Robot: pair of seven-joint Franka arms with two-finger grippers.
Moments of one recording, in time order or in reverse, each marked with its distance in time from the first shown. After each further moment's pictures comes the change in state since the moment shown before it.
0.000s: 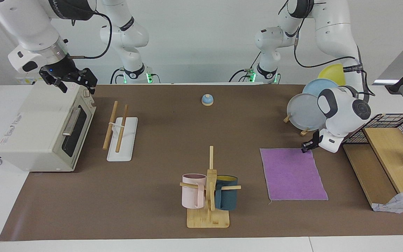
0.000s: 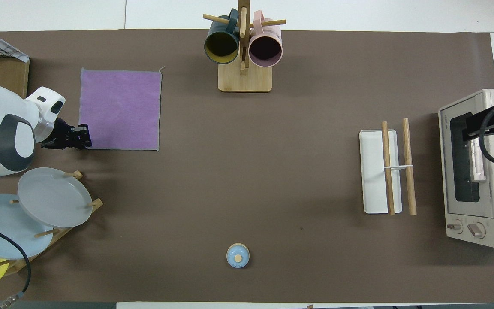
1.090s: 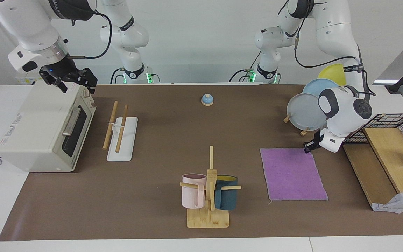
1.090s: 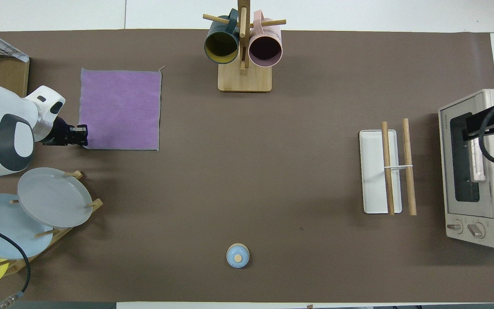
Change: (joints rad) left arm 0.004 0.000 -0.003 0.004 0.000 0.016 0.086; right arm 0.000 0.000 0.000 0.000 0.000 0.000 0.000
